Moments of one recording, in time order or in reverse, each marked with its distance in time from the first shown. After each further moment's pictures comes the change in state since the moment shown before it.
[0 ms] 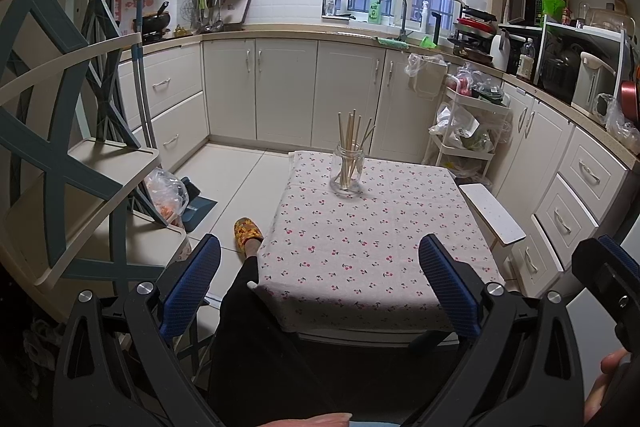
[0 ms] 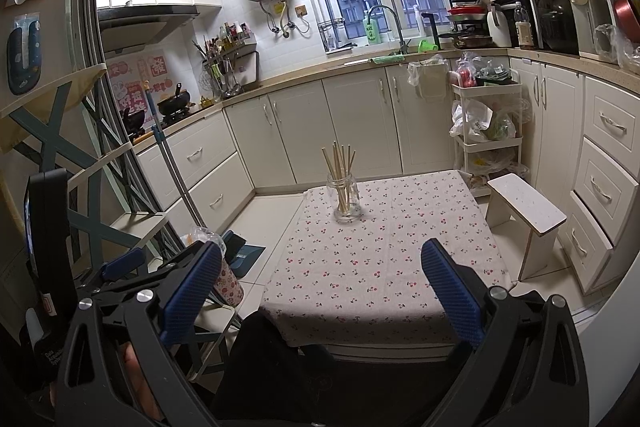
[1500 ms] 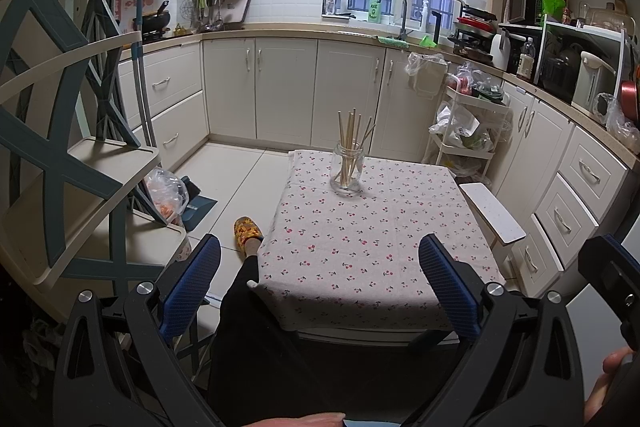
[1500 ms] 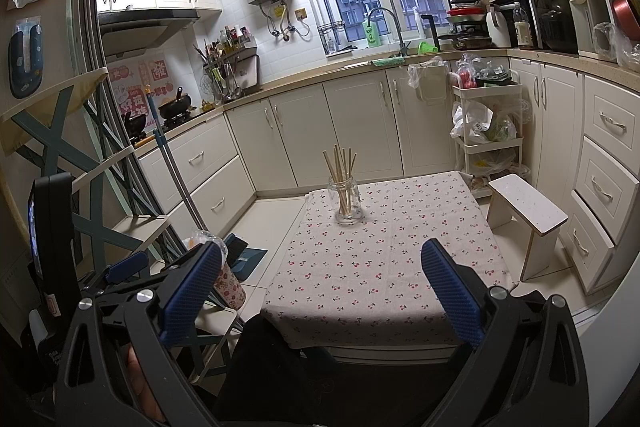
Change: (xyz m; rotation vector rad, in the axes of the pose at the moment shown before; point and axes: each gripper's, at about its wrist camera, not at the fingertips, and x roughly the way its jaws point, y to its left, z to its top) left arm 0.000 0.003 0.000 -0.002 -0.001 -0.002; right arm 0.001 0.007 0.003 0.002 -0.008 0.003
